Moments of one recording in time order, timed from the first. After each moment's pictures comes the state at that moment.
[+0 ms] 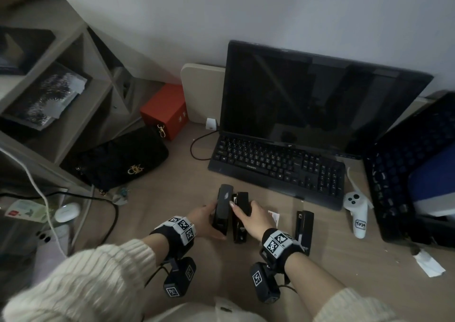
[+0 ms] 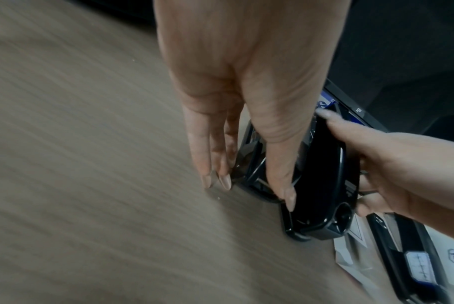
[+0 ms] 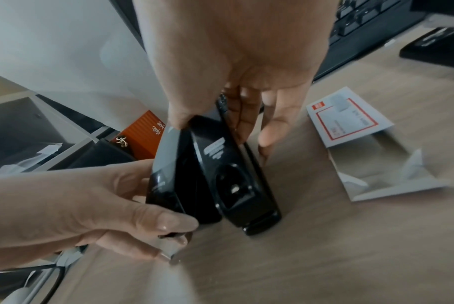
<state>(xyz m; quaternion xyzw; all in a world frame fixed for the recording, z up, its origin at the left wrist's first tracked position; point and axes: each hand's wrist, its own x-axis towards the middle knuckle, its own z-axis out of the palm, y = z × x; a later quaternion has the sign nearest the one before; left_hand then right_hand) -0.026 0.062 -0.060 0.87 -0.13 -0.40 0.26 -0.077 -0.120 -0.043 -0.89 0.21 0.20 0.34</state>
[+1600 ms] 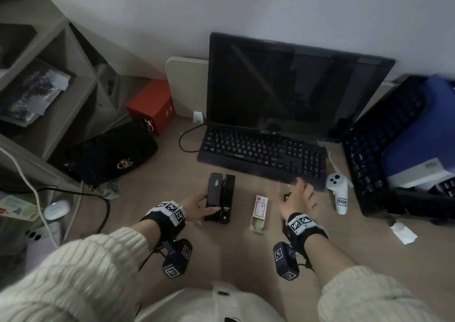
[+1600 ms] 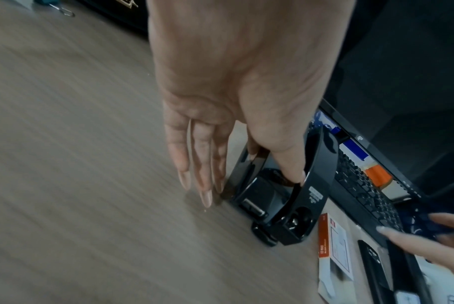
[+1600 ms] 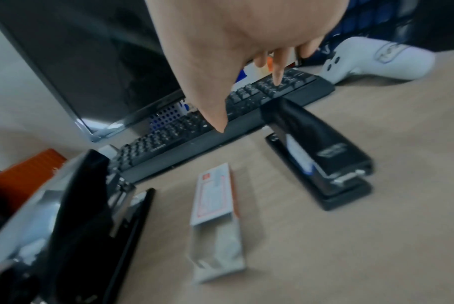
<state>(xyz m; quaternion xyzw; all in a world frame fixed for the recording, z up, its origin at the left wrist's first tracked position) -0.024 0.067 -0.065 0.81 -0.05 -0.49 0.31 -0.114 -0.203 -0.034 -0.90 0.40 0.07 0.17</state>
